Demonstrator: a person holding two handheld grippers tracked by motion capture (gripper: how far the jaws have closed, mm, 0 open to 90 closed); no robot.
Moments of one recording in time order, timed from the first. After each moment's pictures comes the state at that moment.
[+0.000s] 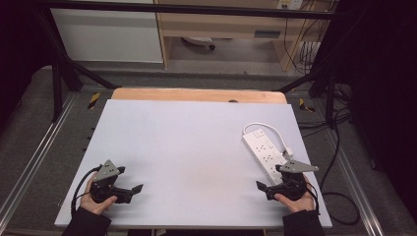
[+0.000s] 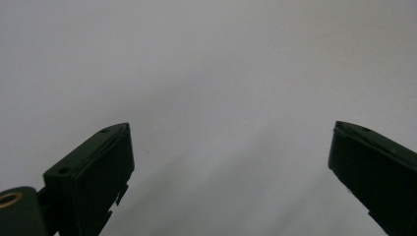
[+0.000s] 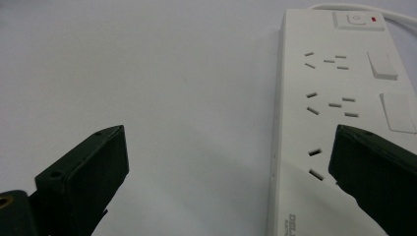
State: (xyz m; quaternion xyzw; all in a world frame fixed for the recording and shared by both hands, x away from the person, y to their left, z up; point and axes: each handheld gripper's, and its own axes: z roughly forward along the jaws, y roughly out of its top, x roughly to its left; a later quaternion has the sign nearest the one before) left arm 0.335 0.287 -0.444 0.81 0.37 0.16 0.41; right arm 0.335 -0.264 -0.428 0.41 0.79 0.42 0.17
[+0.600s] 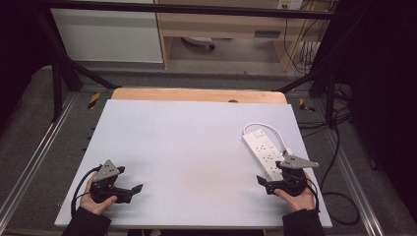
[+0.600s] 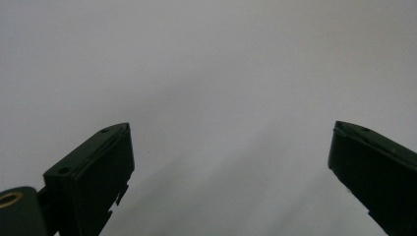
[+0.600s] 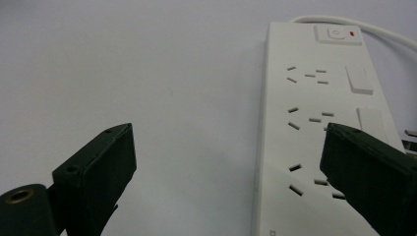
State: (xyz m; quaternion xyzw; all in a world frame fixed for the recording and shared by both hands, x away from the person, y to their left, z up) left arm 0.335 0.287 -0.444 0.81 0.37 0.17 0.41; right arm 0.343 -0.264 -0.420 0.42 0.79 0.41 0.18
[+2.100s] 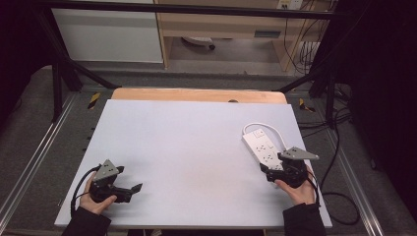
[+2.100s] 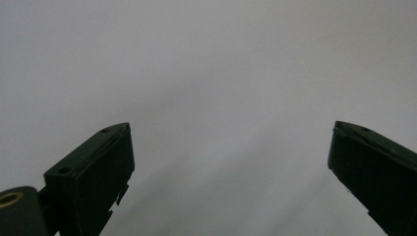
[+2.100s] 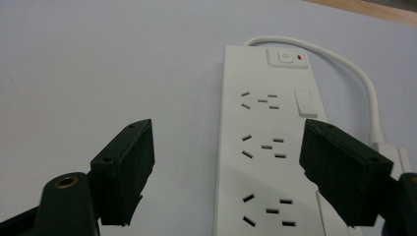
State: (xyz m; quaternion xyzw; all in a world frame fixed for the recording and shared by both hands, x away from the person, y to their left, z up) left arm 0.336 0.288 -0.444 0.81 0.38 0.17 0.41; right arm 0.360 -0.262 -0.407 0.45 0.76 0.40 0.23
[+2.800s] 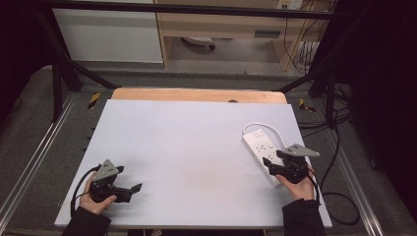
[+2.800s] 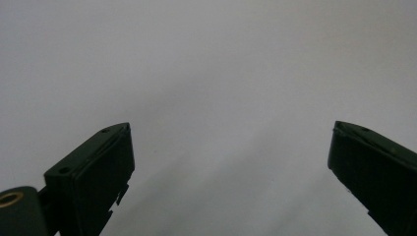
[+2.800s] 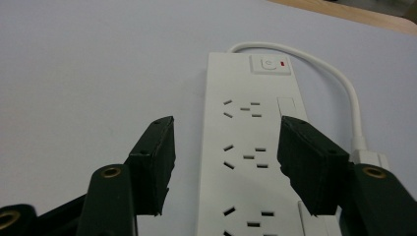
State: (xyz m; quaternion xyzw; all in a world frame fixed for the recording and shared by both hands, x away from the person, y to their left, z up) left arm 0.335 0.288 -0.444 0.81 0.38 0.17 0.41; right arm 0.369 -0.266 -0.407 0.46 0.75 0.39 0.25
